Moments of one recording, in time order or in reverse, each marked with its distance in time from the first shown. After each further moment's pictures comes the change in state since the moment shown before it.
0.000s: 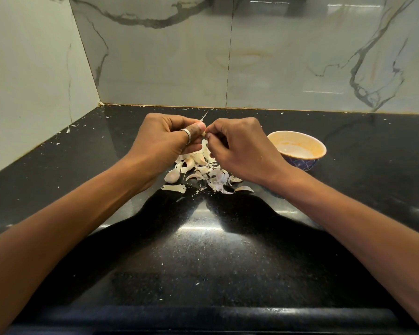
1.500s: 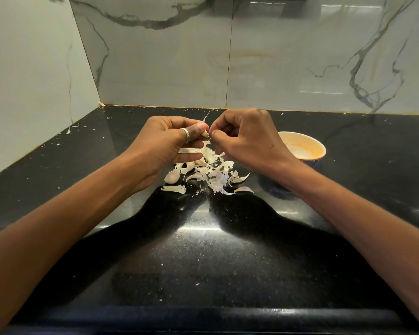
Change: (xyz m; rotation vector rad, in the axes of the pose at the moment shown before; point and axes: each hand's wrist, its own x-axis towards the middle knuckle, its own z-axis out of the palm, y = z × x) left_hand 0.000 0.007 0.000 -0.093 -0.075 -0.161; right_hand 0.006 -0.002 -0.015 0.175 0.025 0.174
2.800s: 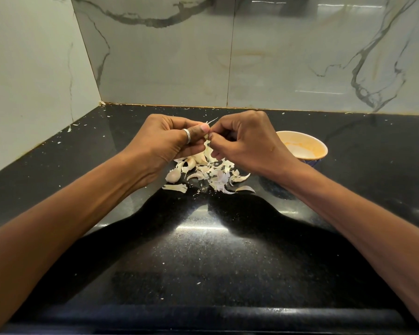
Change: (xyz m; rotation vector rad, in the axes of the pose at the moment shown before) left_hand 0.001 0.001 -0.001 -0.056 0.004 0.004; right_hand -0.005 -0.002 -0.002 0.018 -0.100 -0.071
